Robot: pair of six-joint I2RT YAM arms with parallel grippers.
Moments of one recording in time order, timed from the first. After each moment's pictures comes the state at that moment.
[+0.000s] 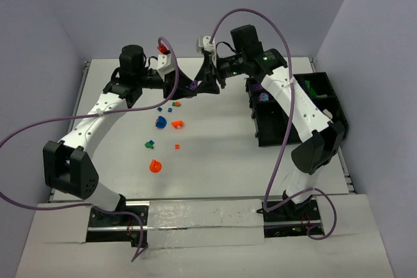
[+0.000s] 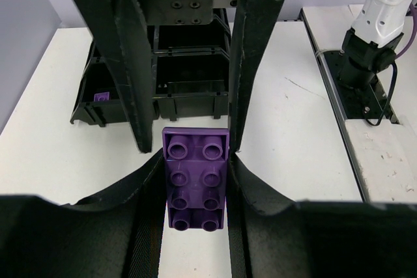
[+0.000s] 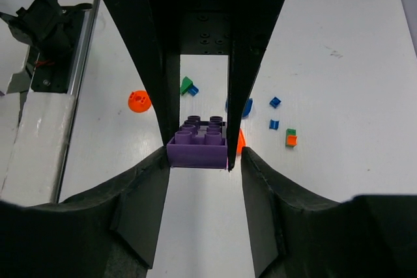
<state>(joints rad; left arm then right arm) -0.36 1.52 1.35 -0.07 1.20 0.29 0.50 1.76 1.95 -0.82 -0.96 -0.59</state>
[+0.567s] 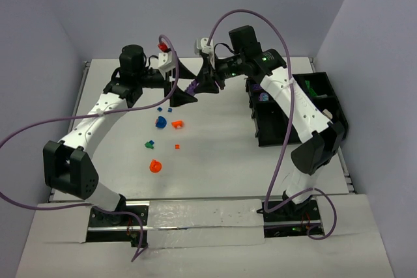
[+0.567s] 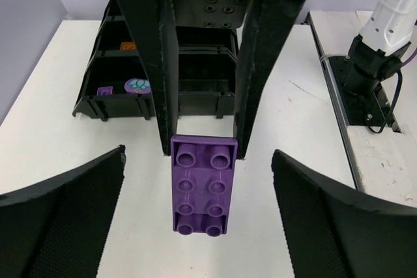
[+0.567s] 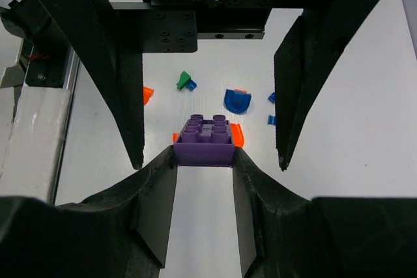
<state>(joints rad) -0.36 1.53 1.35 -0.06 1.17 0.24 0.51 1.76 1.95 -0.85 -0.93 -0.61</state>
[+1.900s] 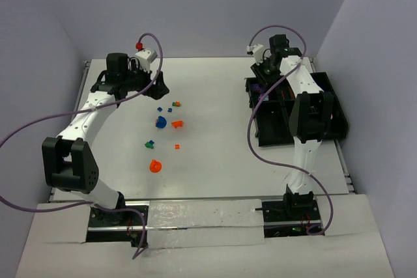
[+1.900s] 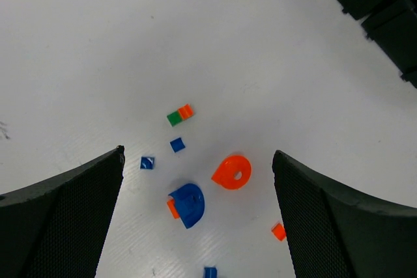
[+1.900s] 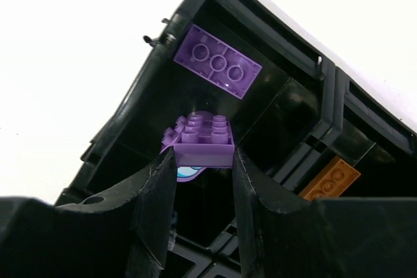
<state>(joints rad) -0.17 1.56 1.31 -0.31 0.51 0.13 0.06 2.15 1.97 -0.89 -0.22 -0.61</state>
